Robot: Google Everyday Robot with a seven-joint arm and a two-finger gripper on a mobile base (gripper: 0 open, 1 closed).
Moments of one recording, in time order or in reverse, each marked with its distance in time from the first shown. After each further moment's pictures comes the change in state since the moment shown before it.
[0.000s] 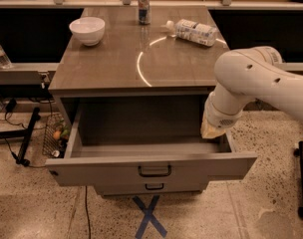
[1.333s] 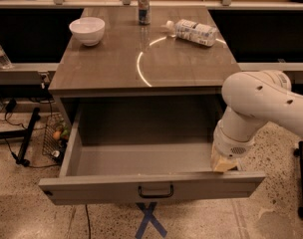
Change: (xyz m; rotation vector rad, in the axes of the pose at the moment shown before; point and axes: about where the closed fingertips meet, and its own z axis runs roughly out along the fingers) arm 0.019 0.100 0.013 -0.227 0.016 0.065
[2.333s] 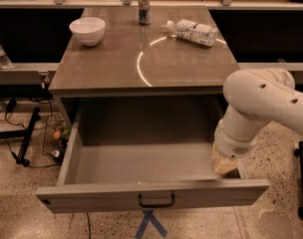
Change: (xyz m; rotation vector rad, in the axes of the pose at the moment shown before) arm -0.005 0.011 -0.011 -0.011 0.000 -0.035
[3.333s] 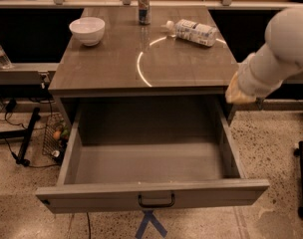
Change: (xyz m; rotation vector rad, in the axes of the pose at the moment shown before) arm 0.035 -0.134 -0.145 0.514 -0.050 0.026
